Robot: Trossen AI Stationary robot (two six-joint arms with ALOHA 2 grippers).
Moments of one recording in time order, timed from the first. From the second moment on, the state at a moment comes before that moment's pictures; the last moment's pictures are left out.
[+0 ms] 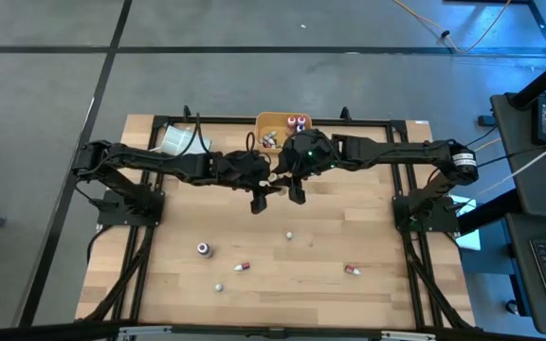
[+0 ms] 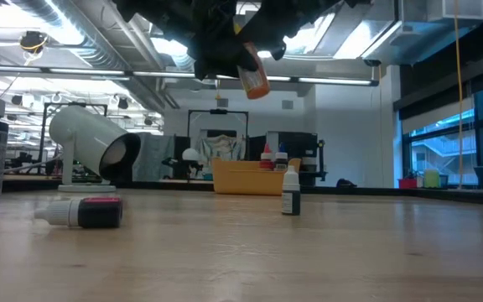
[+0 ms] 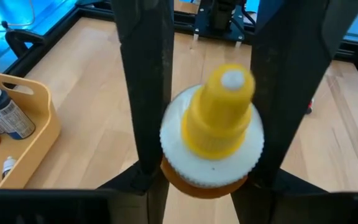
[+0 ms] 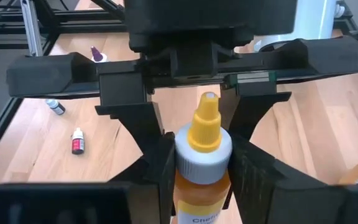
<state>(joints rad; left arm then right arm) 0.07 1.48 1.03 -0.07 -0.06 -0.14 -0.12 1.61 1.37 -0.37 -0.18 -0.06</state>
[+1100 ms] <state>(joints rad) 0.09 1.37 0.96 -0.04 -0.06 -0.17 -0.34 1.41 0.91 0.29 0.28 0.05</state>
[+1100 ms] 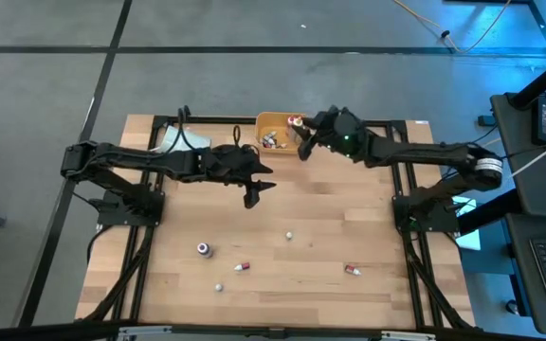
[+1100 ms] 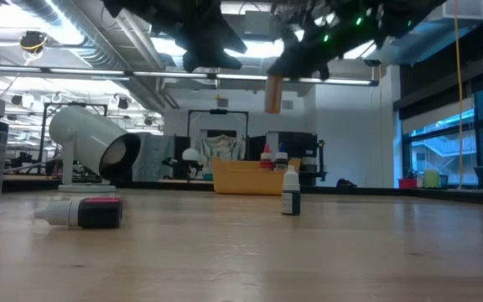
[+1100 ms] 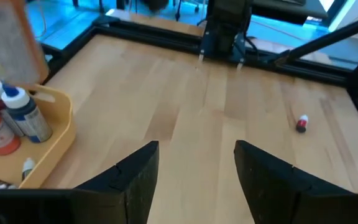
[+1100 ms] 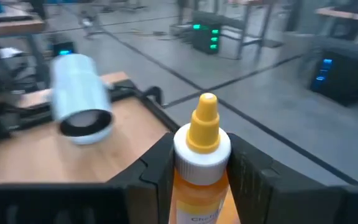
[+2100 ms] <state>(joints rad) 0.09 1.37 0.96 -0.04 -0.06 -0.17 -0.39 1.87 1.00 0.47 0.50 0.15</state>
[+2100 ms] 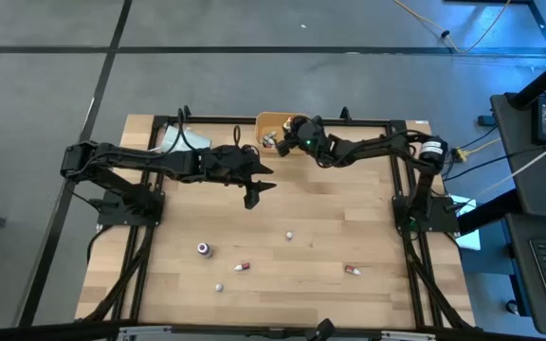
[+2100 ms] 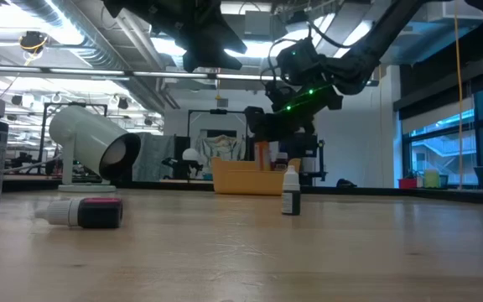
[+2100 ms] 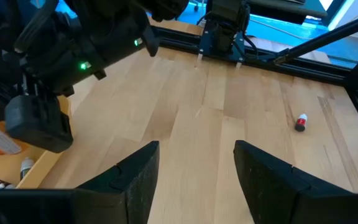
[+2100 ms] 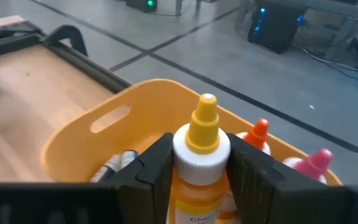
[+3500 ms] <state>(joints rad) 0.09 1.37 0.96 -0.08 -0.09 -0.17 -0.37 1.69 1.00 0.25 0.19 0.00</state>
